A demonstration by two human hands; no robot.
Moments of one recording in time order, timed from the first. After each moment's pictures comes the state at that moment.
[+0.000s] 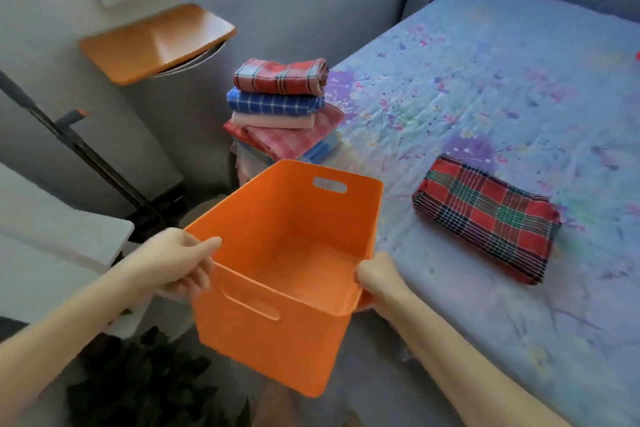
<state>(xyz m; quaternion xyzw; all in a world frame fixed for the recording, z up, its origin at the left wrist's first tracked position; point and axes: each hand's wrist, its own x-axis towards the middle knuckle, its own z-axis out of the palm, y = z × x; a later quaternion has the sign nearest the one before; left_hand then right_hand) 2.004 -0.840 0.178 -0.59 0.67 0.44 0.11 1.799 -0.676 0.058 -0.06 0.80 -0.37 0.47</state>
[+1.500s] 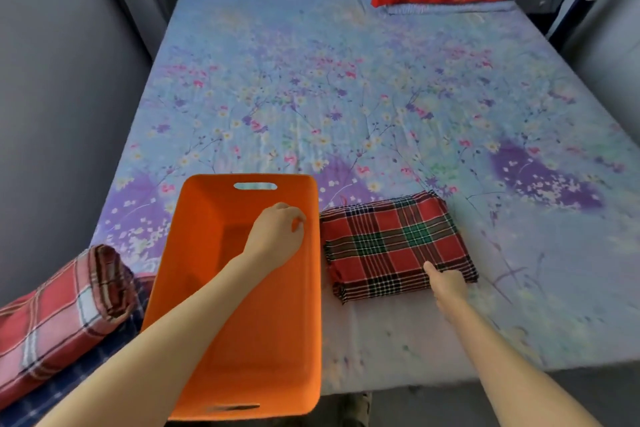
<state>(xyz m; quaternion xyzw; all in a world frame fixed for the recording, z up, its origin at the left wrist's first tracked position) 1.463 -0.935 0.097 0.03 0.97 0.24 0.08 1.493 -0.629 -0.037 0.45 0.77 -0.42 0.15</state>
